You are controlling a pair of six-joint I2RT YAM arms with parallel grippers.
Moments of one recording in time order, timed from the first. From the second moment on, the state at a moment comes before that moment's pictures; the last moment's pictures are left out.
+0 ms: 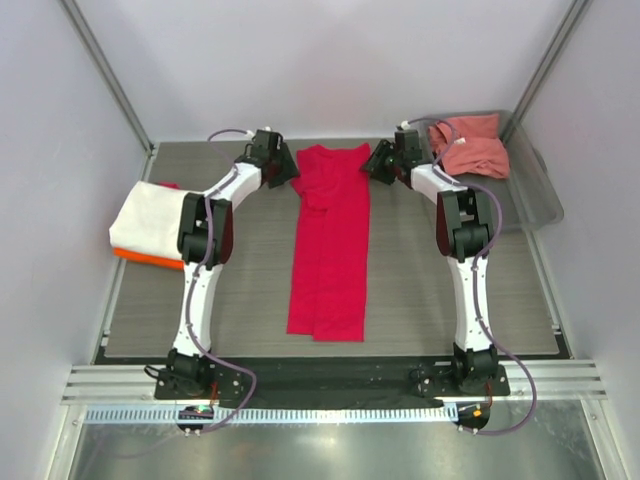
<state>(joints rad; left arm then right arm) -0.27 2.45 2.04 -0.34 0.04 -0.63 0.18 2.44 1.90 -0.10 -0.25 0.67</state>
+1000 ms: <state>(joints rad) -0.59 1.21 0.61 -0.34 0.03 -0.82 0.62 1.17 0.53 -0.37 -0.09 0.84</state>
